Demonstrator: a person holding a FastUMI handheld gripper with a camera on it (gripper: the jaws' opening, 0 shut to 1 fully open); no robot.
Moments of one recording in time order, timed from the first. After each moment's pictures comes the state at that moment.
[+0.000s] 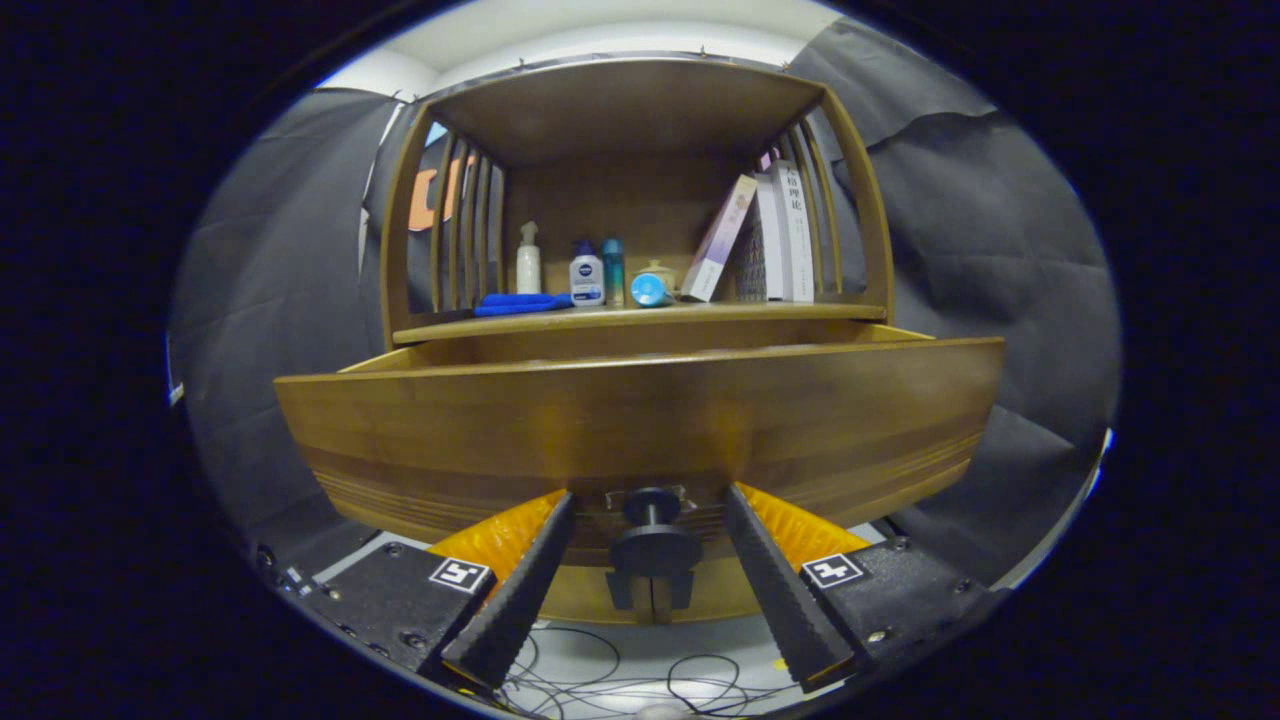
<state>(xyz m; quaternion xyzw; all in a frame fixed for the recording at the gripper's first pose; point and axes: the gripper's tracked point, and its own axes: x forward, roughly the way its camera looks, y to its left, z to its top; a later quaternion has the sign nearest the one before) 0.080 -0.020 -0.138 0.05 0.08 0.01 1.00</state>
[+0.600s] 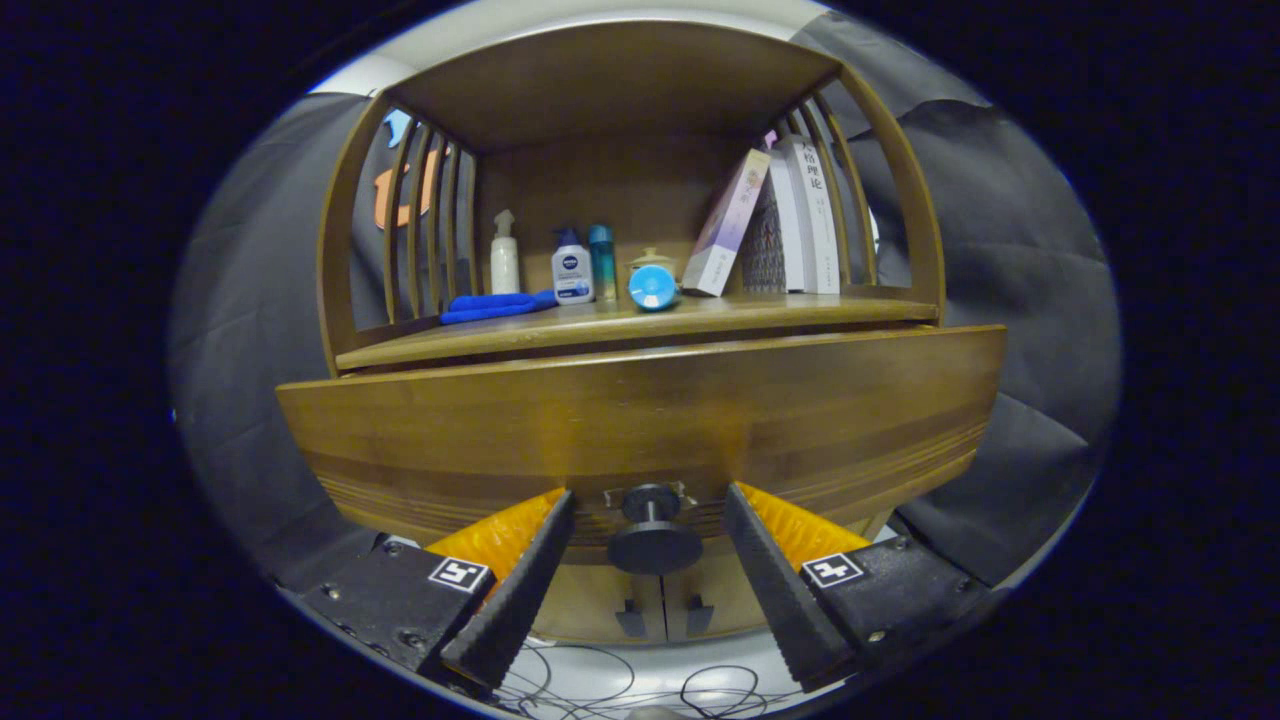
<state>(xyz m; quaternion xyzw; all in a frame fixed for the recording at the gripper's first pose) 0.158 -0.011 -0.118 0.05 0.09 0.00 0.99</state>
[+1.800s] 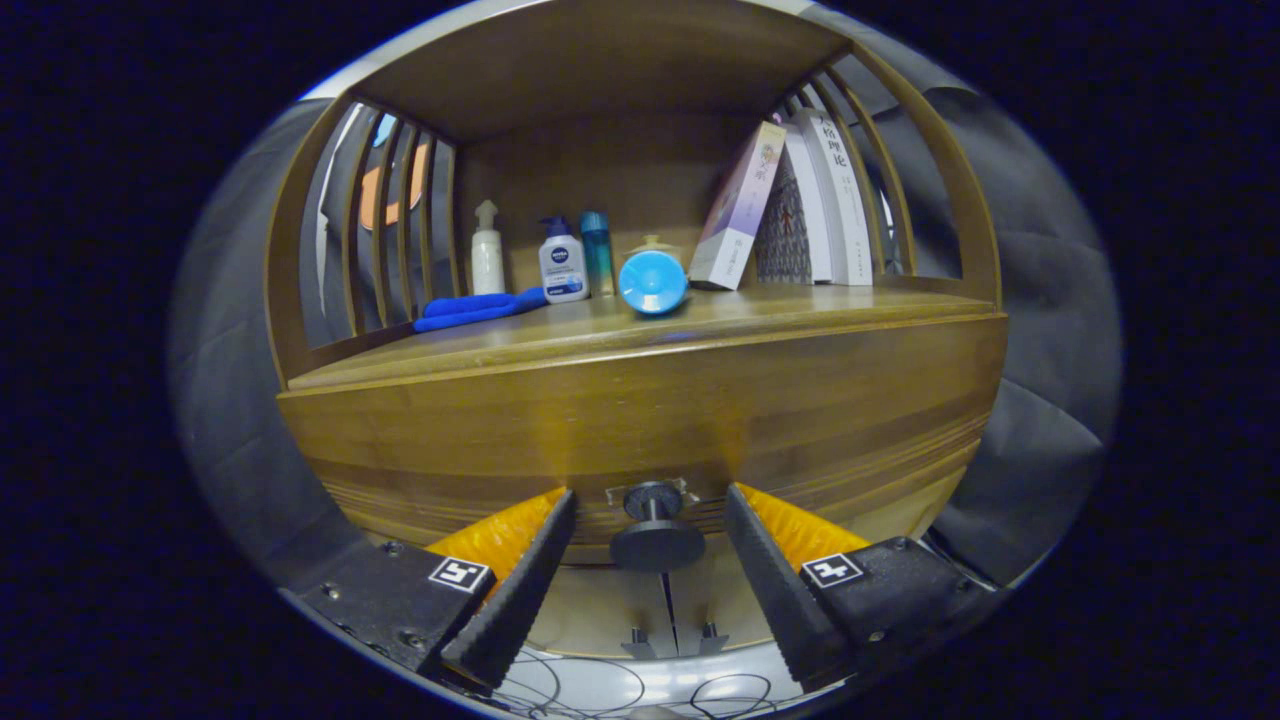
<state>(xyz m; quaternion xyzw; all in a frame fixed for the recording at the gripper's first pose) 0.212 -0.008 -0.118 0.06 0.11 0.00 0.99</state>
